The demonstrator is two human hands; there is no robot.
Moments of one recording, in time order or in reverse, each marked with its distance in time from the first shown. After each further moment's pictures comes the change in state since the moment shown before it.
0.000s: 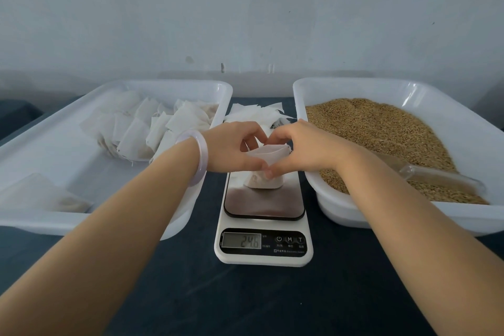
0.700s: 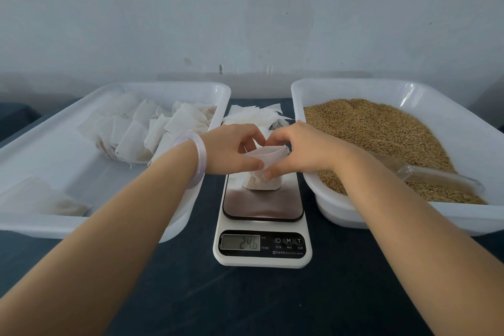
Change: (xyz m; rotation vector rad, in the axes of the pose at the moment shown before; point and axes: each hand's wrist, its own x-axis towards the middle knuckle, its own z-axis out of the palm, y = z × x) left_hand 0.001 -0.001 0.000 0.028 -0.013 0.002; right_hand 0.000 0.001 0.000 0.018 -0.019 -0.008
